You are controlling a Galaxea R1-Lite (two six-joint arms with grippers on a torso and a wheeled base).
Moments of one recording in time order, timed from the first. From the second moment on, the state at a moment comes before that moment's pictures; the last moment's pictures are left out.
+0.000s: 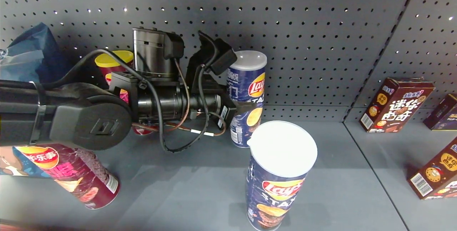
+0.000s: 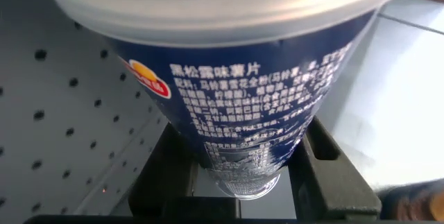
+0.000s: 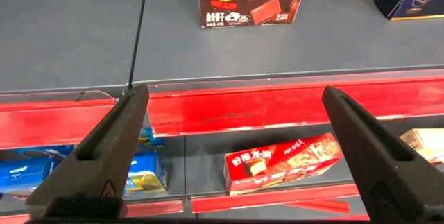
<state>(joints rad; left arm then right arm) -0.57 1.82 -1.27 -0.31 -0.39 0.30 -0.15 0.10 0.00 0.01 0.02 0.00</state>
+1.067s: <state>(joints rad) -0.58 1.91 -1.30 -0.32 -0.39 0.31 -0.15 0.10 0.00 0.01 0.02 0.00</state>
